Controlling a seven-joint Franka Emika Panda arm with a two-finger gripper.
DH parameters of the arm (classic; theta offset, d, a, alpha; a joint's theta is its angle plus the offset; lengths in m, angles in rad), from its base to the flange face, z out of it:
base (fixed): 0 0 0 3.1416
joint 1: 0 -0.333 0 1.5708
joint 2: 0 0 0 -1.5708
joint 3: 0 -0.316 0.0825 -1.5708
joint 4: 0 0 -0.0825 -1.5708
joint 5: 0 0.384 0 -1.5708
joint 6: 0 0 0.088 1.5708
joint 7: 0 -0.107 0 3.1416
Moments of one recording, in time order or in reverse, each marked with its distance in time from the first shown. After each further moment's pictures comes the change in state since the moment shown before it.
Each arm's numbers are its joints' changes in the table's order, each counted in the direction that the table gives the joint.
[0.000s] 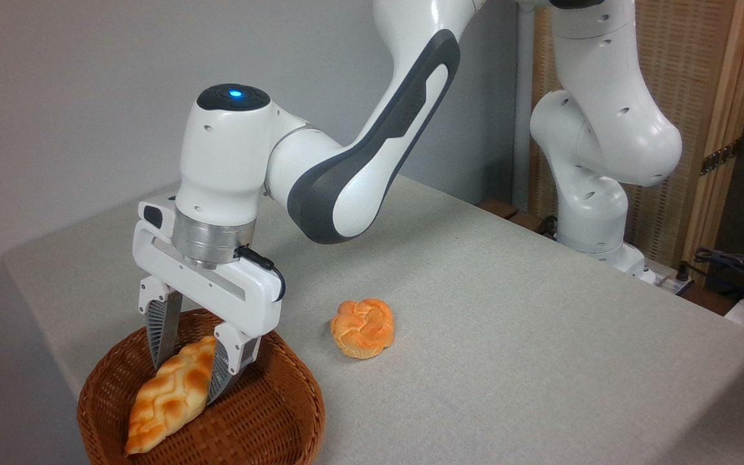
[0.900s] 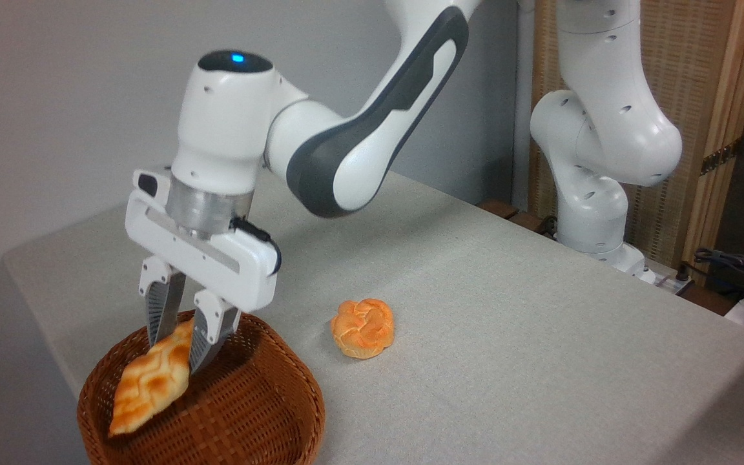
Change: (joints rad) arm -0.002 -0.072 -0.001 0.008 0.011 0.042 0.000
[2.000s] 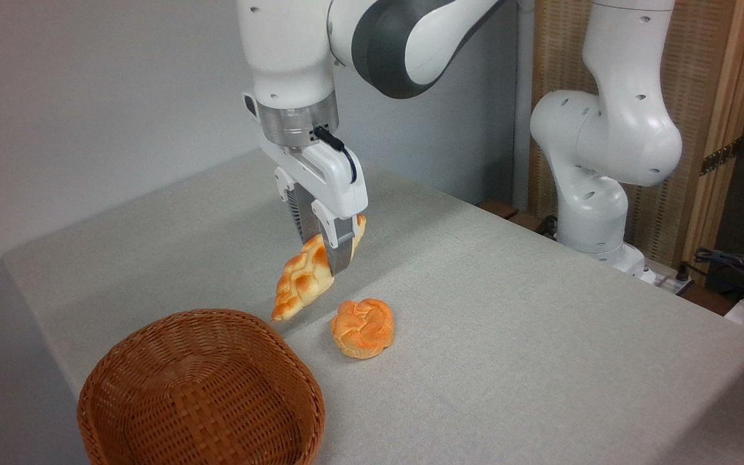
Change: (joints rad) arm 0.006 -0.354 -0.004 -0.178 0.010 0.639 -0.339
